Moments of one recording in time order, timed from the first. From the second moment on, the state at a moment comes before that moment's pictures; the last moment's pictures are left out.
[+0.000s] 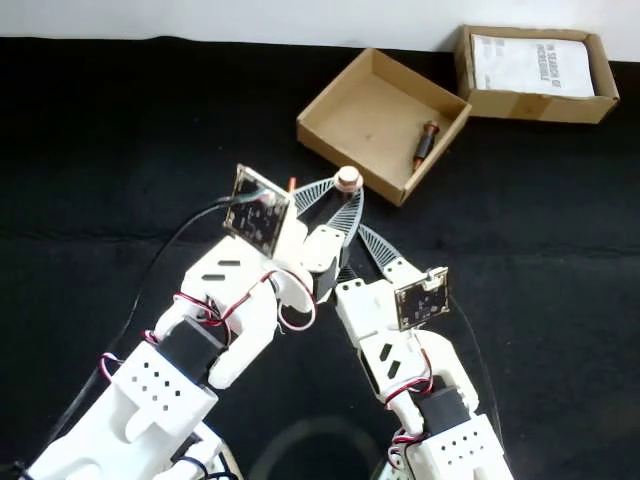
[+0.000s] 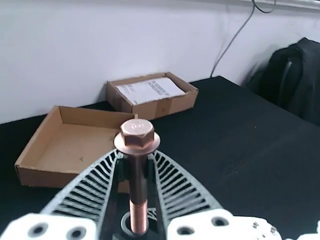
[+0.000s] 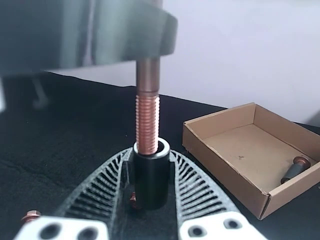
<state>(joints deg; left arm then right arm) 32.7 -56.0 55.8 19.6 11.3 -28.4 -90.3 96.1 5.2 -0.1</state>
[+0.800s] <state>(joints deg) 31.5 -50.0 58.3 10.7 10.9 -28.2 -90.3 96.1 5.2 -0.1</state>
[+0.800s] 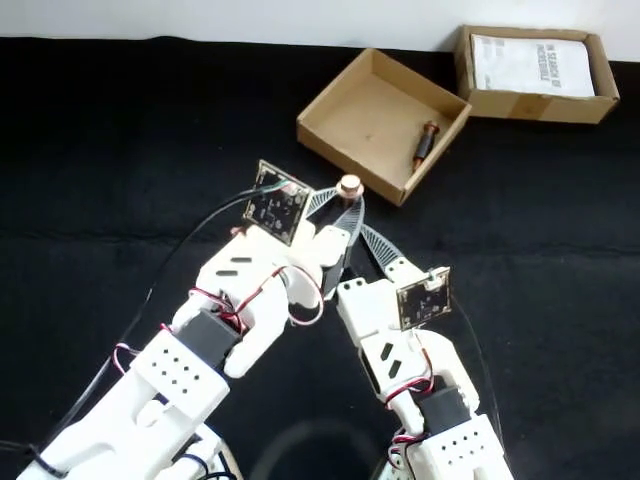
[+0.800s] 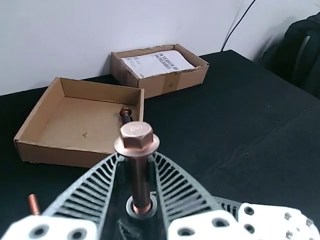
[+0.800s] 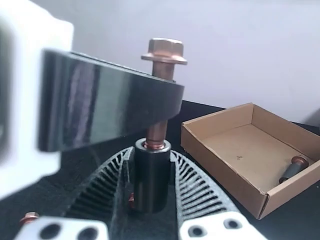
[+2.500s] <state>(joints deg) -4.3 -97.9 73.7 53.0 10.6 -27.8 -80.5 78.3 14.8 0.0</state>
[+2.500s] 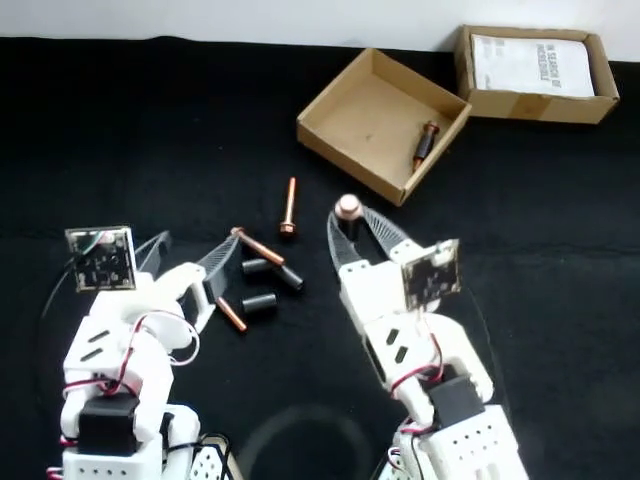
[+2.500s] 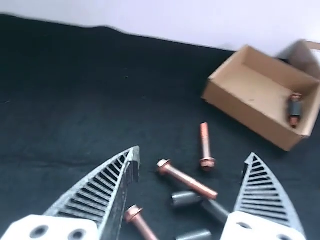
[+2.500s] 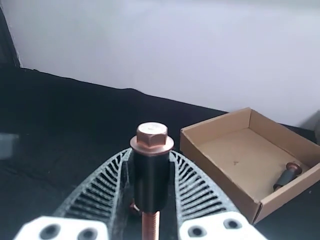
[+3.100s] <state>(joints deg) -6.9 -103.3 91.3 53.0 10.6 -20.6 -18.1 22.4 14.8 0.0</state>
